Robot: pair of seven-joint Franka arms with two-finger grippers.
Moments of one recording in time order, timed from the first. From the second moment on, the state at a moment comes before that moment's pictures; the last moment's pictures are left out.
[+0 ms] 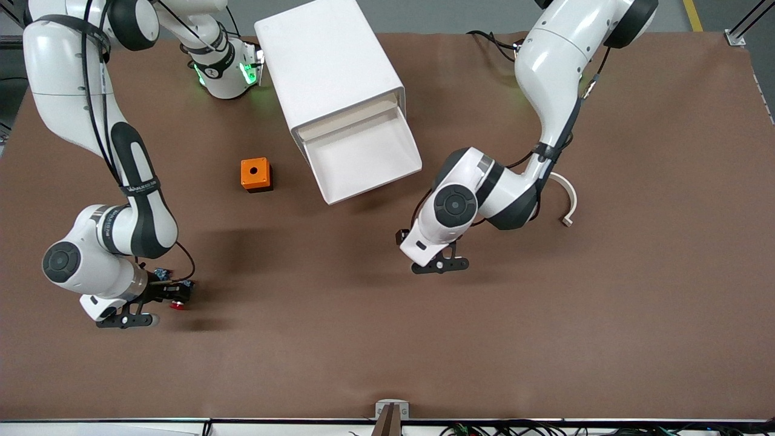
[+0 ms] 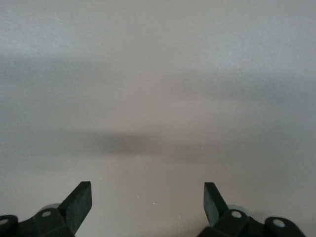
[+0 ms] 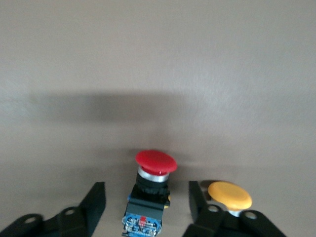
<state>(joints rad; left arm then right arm) -0.54 0.78 -0.14 -1.32 -0.05 2.04 -0.69 0.00 0.73 -0.07 -1.54 0.09 2.33 -0.15</state>
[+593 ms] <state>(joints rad) -0.62 0.78 -0.14 -1.32 -0.06 2.11 -0.71 0.00 0.52 -0.07 -1.50 0.09 2.11 -0.18</state>
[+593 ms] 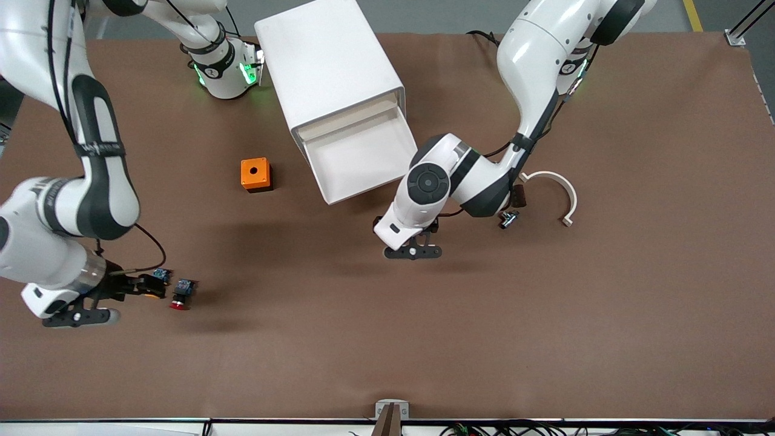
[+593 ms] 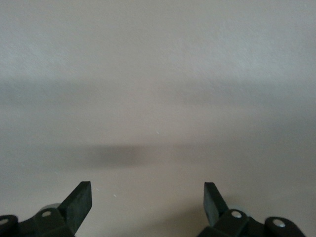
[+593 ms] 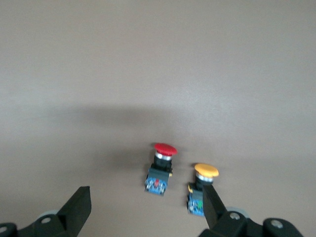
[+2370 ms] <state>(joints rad) -0.83 0.78 -0.24 -1.34 -0.09 1.90 -1.03 0.04 0.08 -0.10 -1.47 0.05 1.58 -0.07</state>
